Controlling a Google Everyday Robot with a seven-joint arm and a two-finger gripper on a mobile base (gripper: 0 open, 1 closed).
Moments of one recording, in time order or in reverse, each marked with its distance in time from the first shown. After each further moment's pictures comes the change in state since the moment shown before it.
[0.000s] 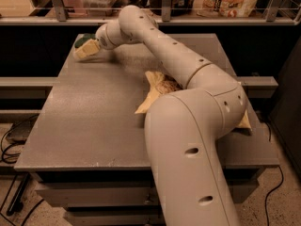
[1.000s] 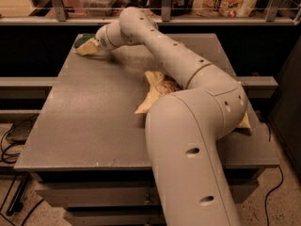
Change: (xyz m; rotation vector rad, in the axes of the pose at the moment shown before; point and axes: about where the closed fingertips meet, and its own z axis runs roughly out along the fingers) arm 0.003 -0.001 0.000 0.001 -0.009 0.037
